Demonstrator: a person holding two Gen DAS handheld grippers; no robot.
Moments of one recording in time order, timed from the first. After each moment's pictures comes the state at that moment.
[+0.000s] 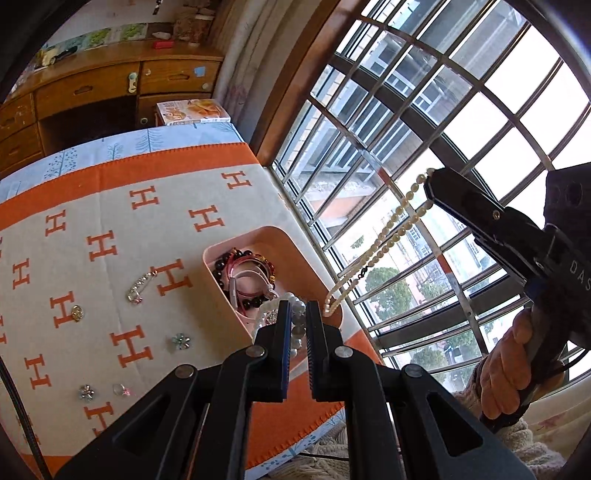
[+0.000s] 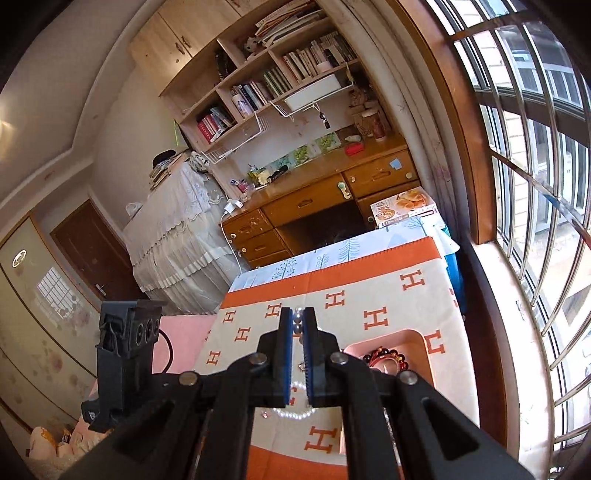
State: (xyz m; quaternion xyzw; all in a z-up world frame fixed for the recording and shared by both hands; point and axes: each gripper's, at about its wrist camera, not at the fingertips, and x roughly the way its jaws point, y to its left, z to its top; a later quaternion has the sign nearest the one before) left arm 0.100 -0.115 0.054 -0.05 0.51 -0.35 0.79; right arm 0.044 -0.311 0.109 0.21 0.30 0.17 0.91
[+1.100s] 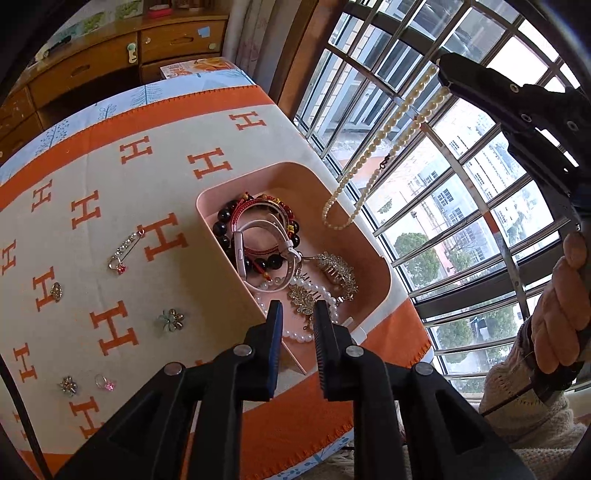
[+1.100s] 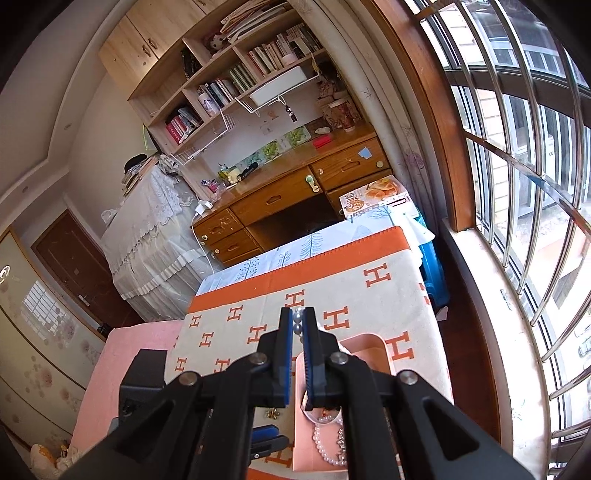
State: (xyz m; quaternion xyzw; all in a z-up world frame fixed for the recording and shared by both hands) left arm 0.105 -0.149 -0.019 0.01 0.56 -0.30 0.77; right arm 0.076 -0.347 0.066 0.22 0.32 0.12 0.91
